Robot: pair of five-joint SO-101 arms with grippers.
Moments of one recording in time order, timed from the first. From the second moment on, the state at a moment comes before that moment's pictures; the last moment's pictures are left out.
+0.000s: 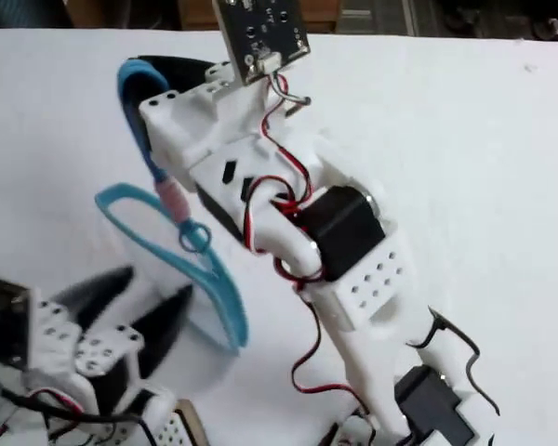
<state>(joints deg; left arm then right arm) 18.5 -75.5 12.3 102.5 7.8 -45.3 -12.9 -28.1 58.5 -8.5</state>
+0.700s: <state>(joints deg) 19.5 -60.4 7.9 102.5 16.6 -44.6 -12.9 -26.7 58.5 -8.5</state>
